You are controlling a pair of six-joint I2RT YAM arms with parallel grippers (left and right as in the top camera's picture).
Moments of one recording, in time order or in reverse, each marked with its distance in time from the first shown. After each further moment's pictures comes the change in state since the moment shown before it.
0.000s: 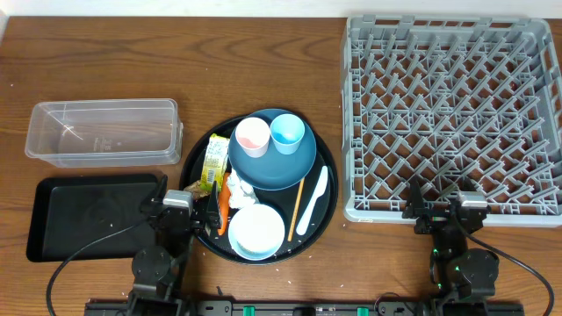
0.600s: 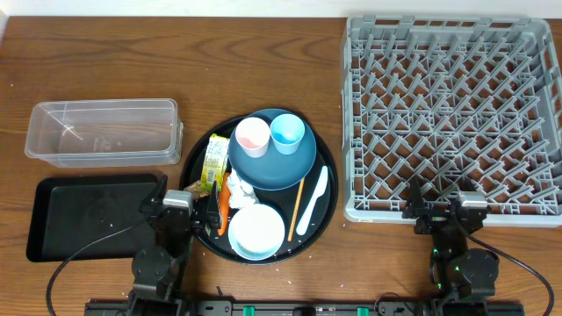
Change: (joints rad) left arm 0.000 0.000 0.000 0.000 0.000 0.000; right arm 0.000 0.000 0.000 0.000 0.000 0.000
